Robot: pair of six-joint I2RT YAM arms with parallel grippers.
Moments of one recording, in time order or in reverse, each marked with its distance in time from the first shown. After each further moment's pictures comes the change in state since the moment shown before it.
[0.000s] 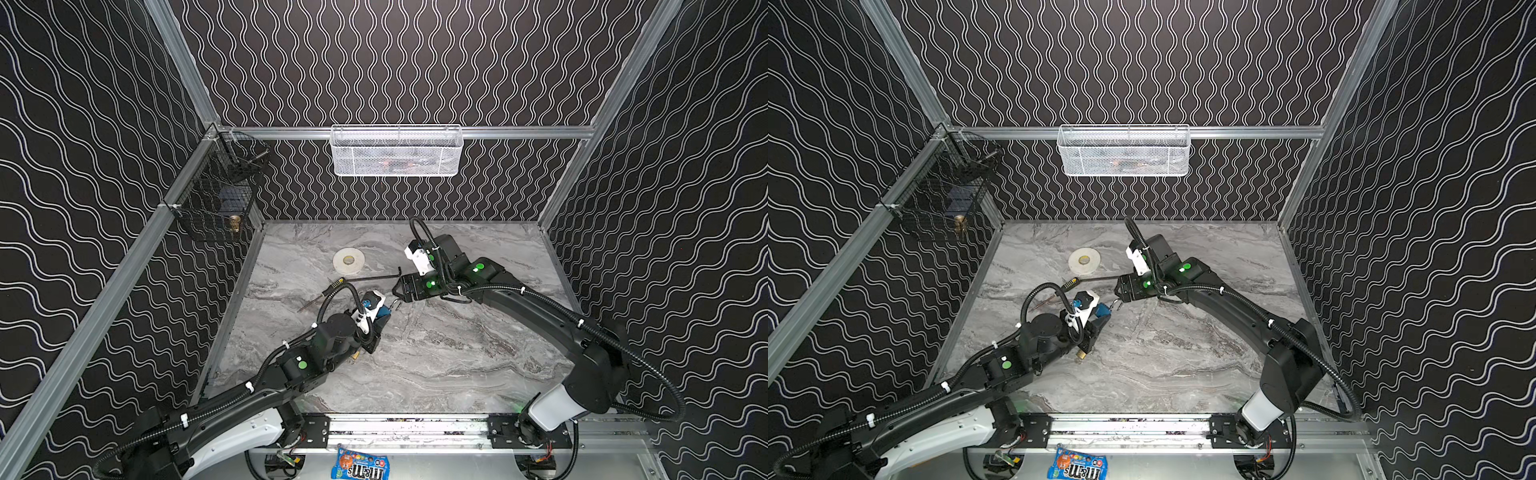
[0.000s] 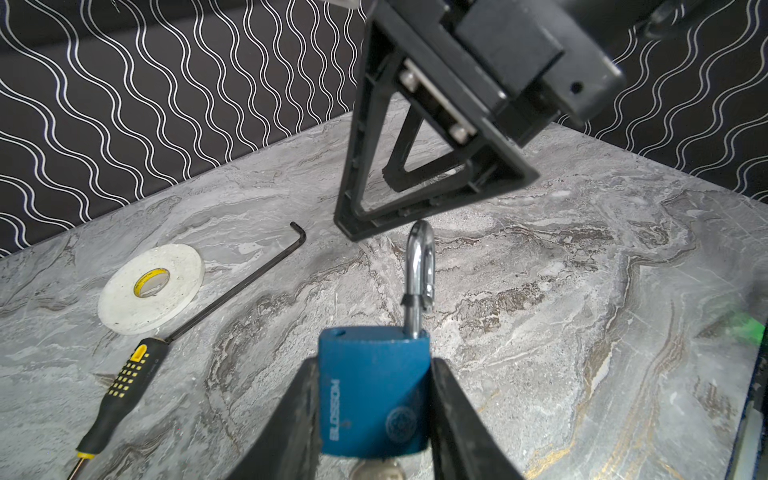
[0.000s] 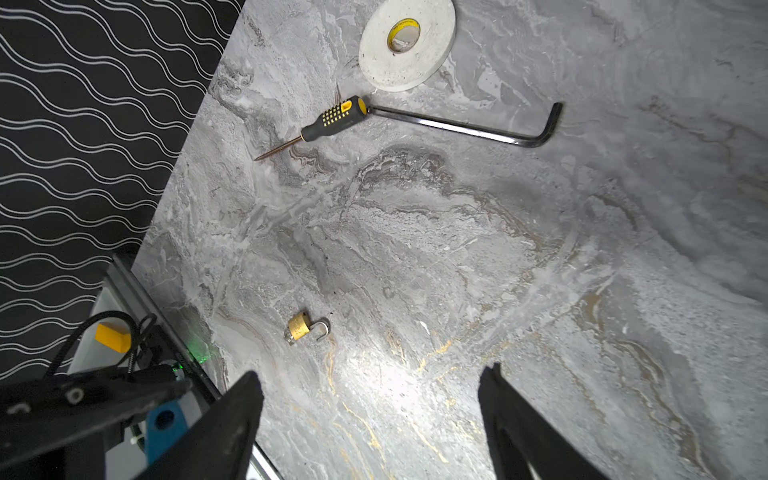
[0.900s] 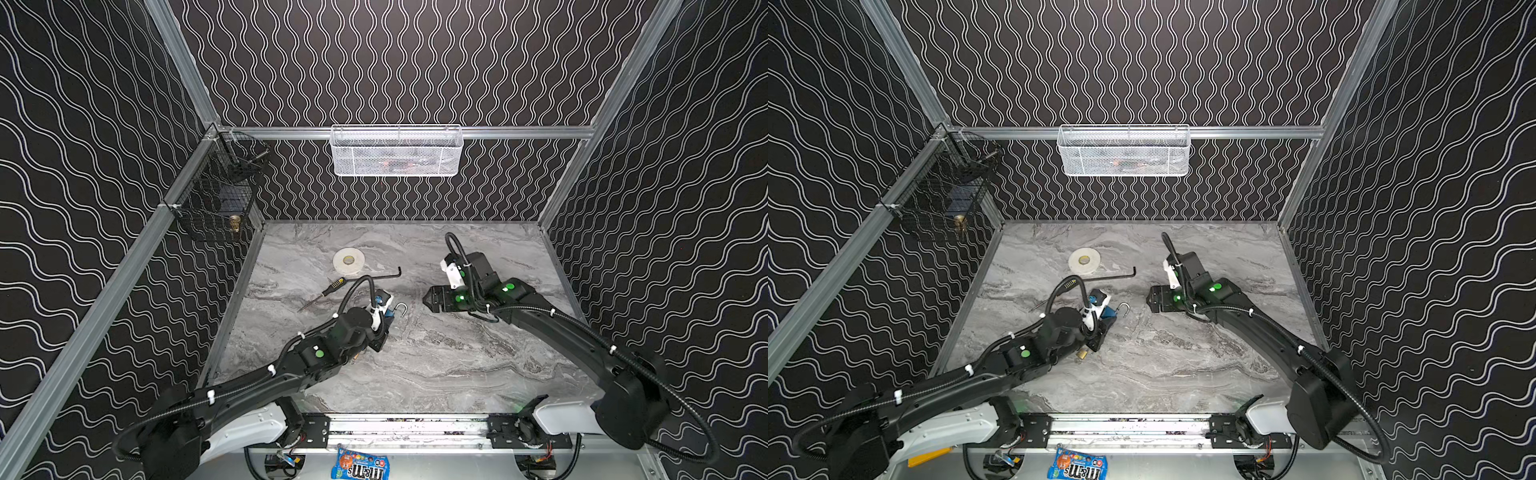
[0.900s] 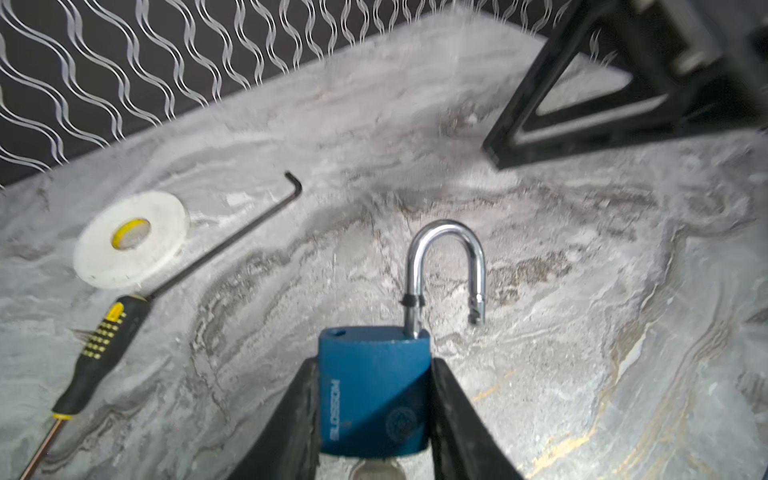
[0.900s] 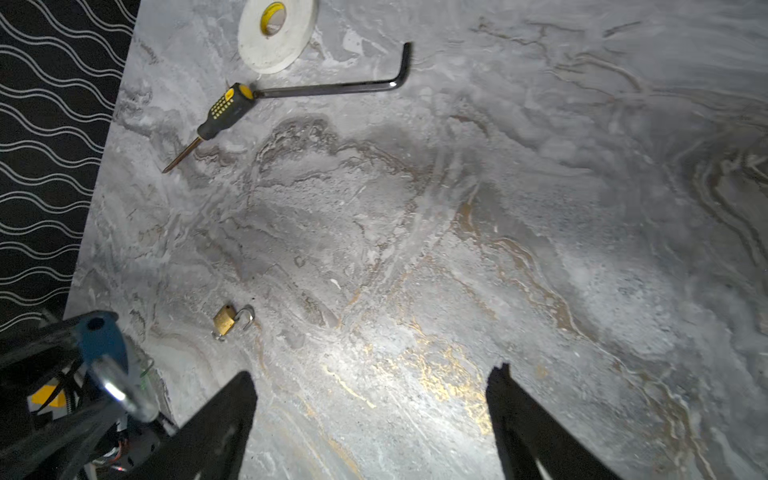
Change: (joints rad) left arm 0.000 0.224 0.084 -0.074 -0.015 -0.066; right arm -0.147 -0.246 -0.353 0.071 0.074 0.095
